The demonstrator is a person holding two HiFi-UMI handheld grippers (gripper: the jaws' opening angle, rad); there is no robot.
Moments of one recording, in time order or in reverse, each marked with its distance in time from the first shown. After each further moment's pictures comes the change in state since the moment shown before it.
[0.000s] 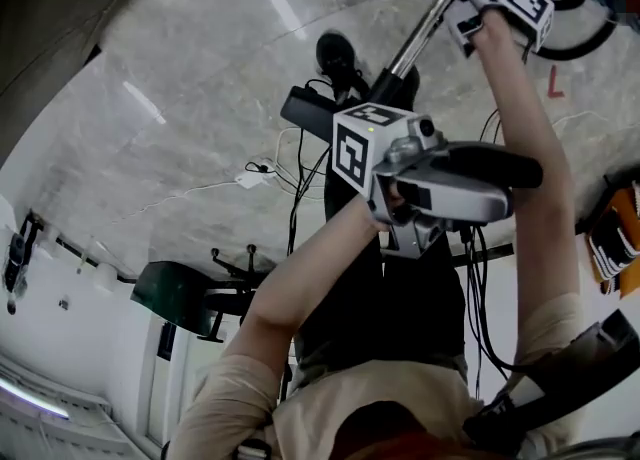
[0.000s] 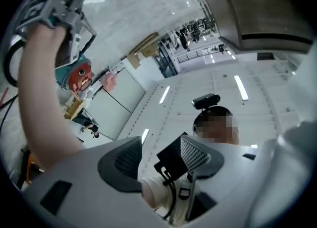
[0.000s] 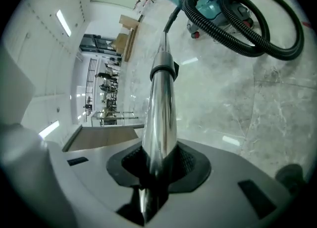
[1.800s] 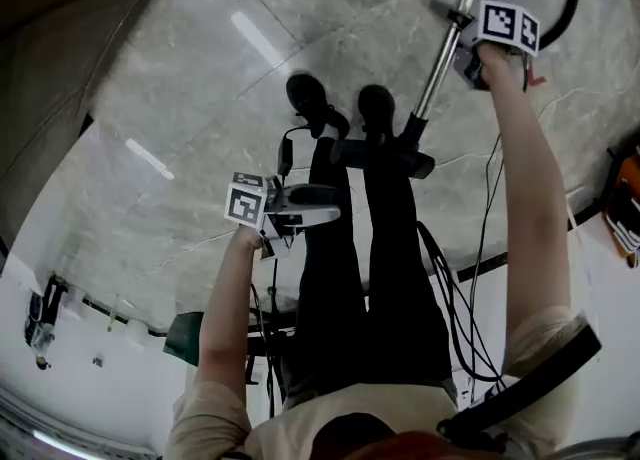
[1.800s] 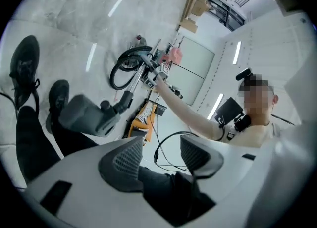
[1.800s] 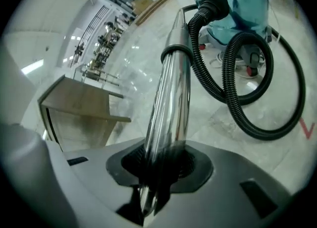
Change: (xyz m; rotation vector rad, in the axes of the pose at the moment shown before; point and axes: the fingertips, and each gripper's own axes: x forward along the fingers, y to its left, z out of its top) left arm -0.302 0.034 -0.055 -0.129 0.473 0.948; right arm -0.096 -0.113 0.038 -0.406 0.227 -0.311
